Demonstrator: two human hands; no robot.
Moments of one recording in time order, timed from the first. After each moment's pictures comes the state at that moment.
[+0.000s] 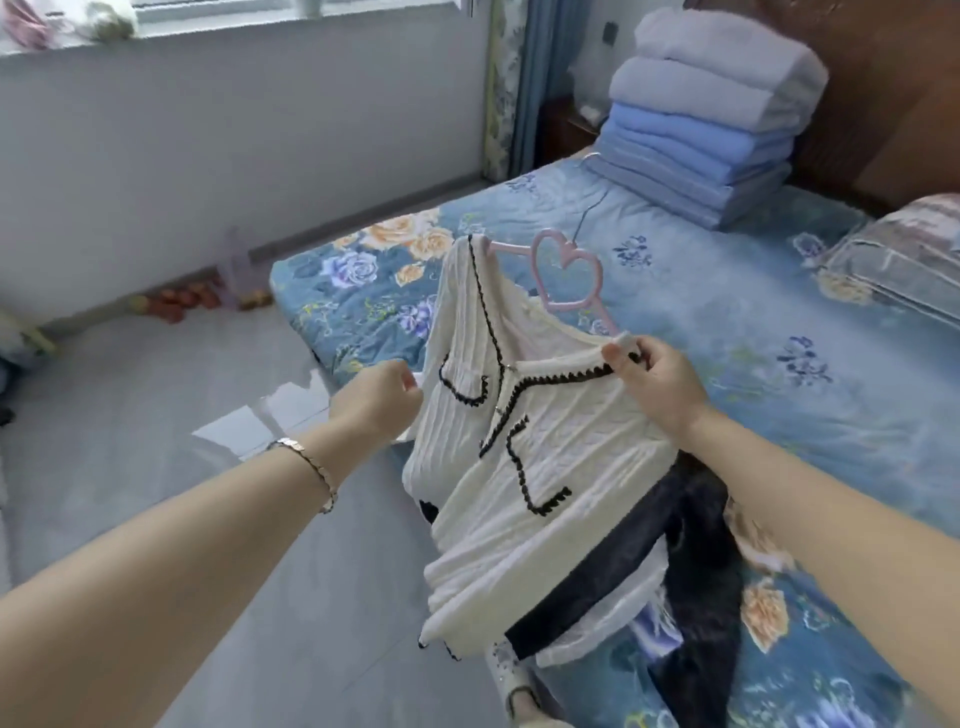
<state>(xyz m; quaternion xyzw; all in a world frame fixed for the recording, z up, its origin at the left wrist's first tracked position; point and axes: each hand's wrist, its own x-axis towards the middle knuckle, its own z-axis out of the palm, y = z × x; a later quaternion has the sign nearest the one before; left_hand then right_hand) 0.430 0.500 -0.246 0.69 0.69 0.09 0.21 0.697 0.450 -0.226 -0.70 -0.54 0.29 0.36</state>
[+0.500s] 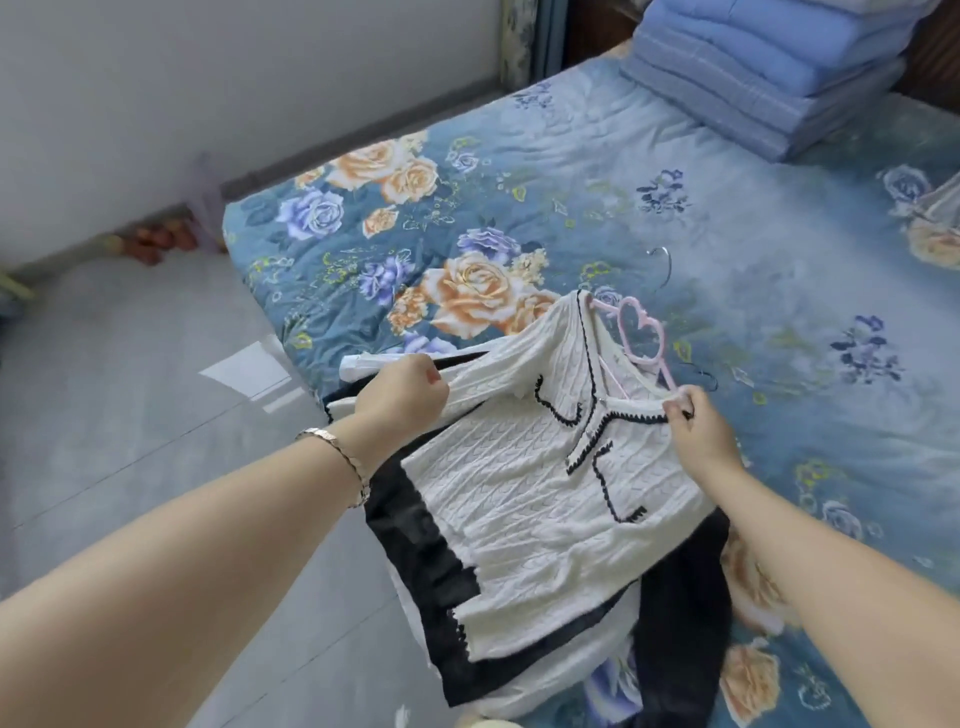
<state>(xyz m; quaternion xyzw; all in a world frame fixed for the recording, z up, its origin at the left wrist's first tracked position) 0.604 0.620 -0.326 0.63 0.71 0.04 0.32 0.908 0.561 -0.412 -0.82 -0.46 0.27 0.22</state>
